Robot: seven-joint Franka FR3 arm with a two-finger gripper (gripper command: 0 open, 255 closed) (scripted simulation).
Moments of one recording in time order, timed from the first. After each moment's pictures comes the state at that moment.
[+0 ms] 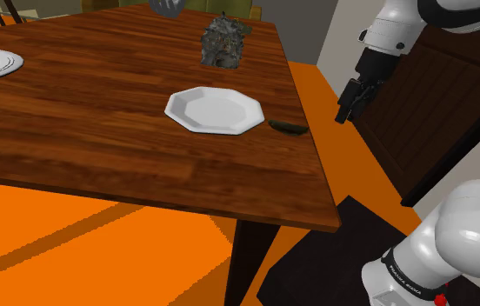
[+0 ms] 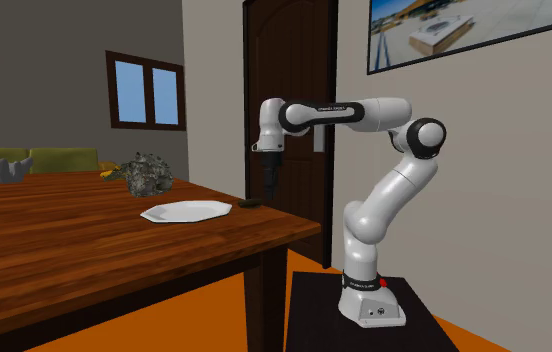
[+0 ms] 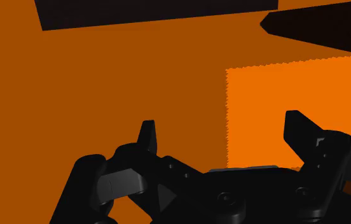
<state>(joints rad) 0.01 -0.76 -0.03 -2.41 0.07 1.64 -0.01</state>
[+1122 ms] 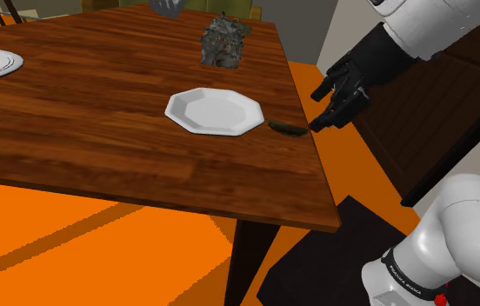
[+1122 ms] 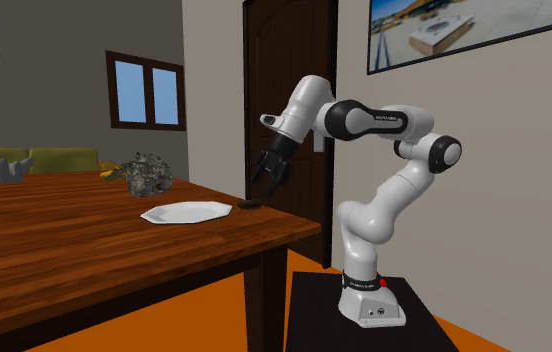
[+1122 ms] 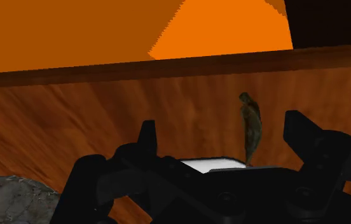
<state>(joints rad) 0.30 -0.95 0.23 -2.51 0.07 2.04 -0.22</state>
